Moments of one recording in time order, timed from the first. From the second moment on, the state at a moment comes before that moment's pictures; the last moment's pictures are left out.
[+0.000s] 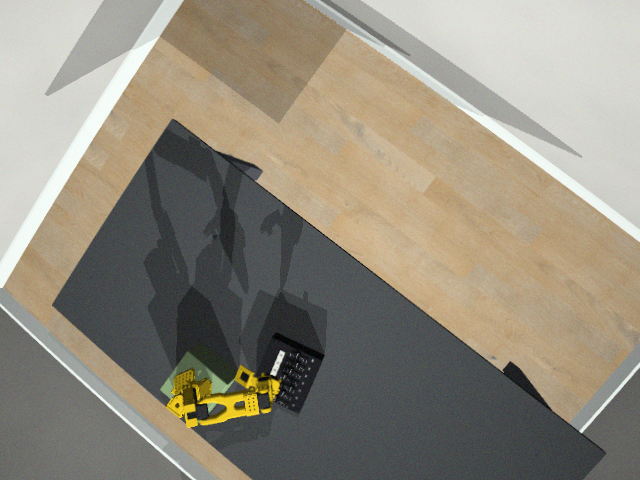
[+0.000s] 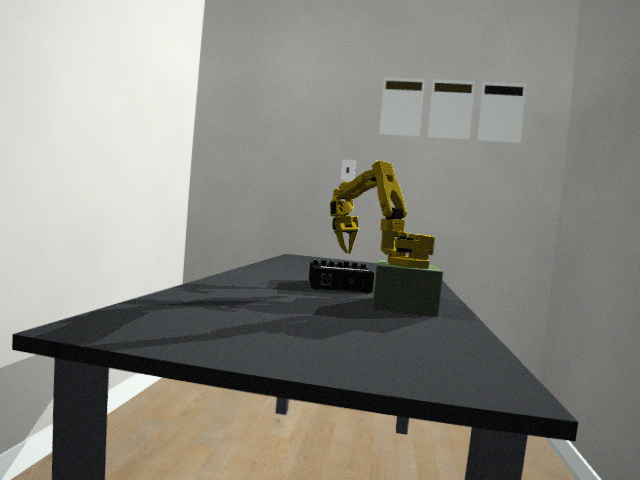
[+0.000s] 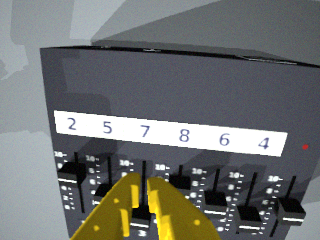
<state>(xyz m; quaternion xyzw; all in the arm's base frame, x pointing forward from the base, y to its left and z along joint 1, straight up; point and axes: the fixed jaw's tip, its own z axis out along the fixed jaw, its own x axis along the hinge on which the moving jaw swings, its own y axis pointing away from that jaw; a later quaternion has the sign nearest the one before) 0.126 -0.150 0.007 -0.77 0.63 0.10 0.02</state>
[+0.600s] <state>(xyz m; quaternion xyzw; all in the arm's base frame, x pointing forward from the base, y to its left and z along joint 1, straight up) 0.122 -0.147 0.012 -0.88 0.46 0.08 0.03</state>
